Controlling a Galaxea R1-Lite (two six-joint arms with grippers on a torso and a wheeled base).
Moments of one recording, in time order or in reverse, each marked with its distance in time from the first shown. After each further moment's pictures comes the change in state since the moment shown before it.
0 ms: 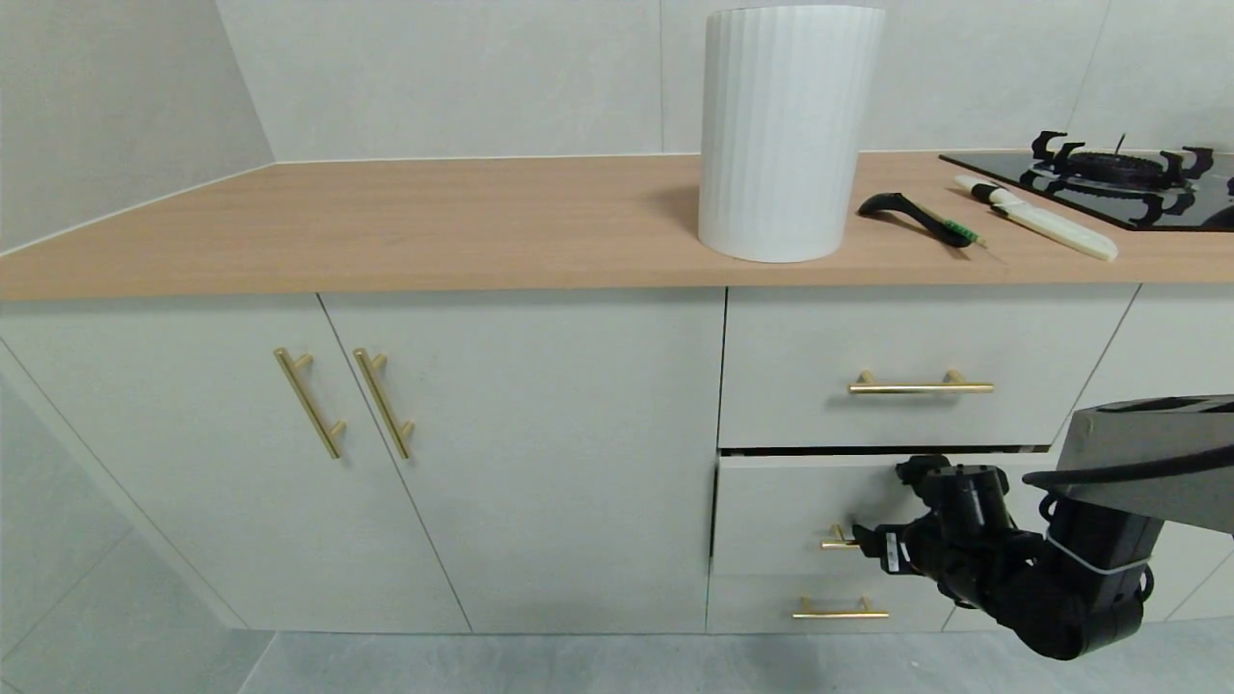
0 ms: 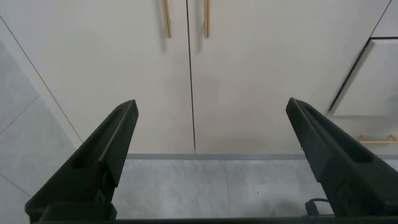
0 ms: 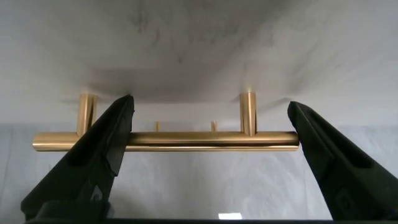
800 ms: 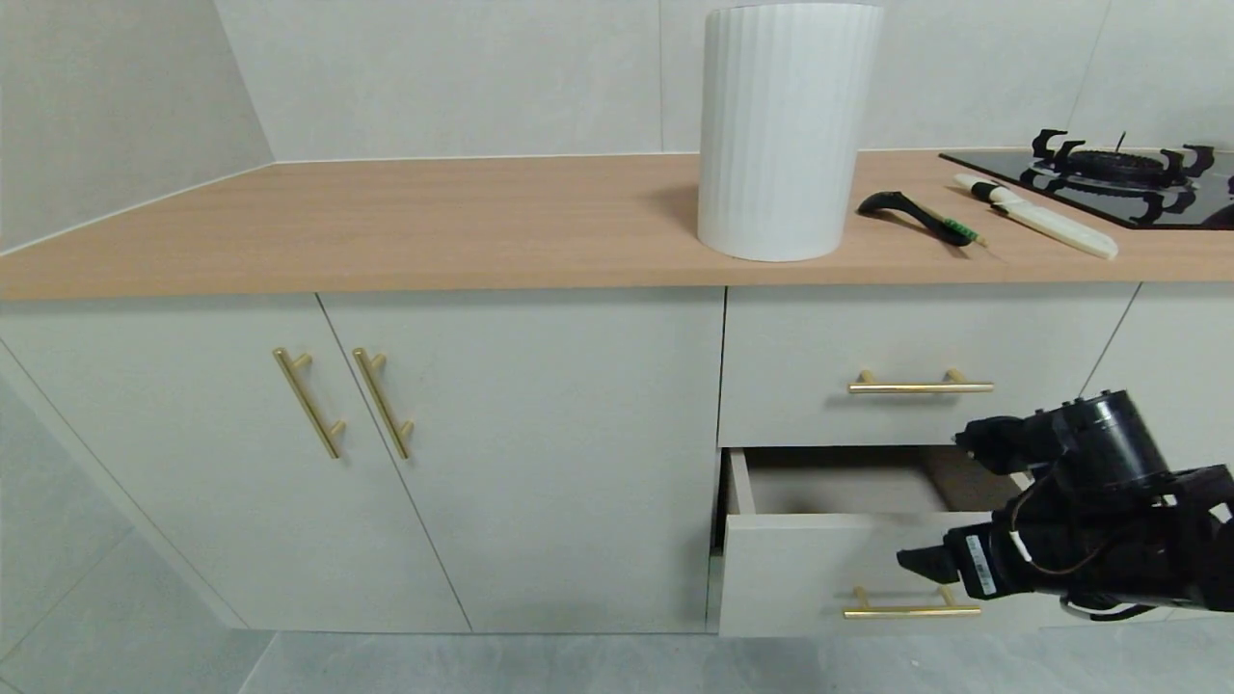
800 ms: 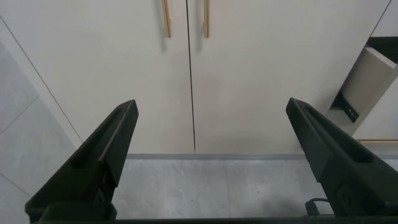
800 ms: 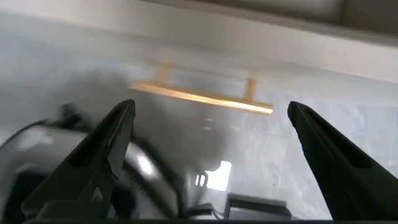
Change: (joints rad) left arm 0.000 0.000 0.000 0.000 0.000 0.000; right arm 0.093 -0.711 -0.020 0.841 0.146 -0.025
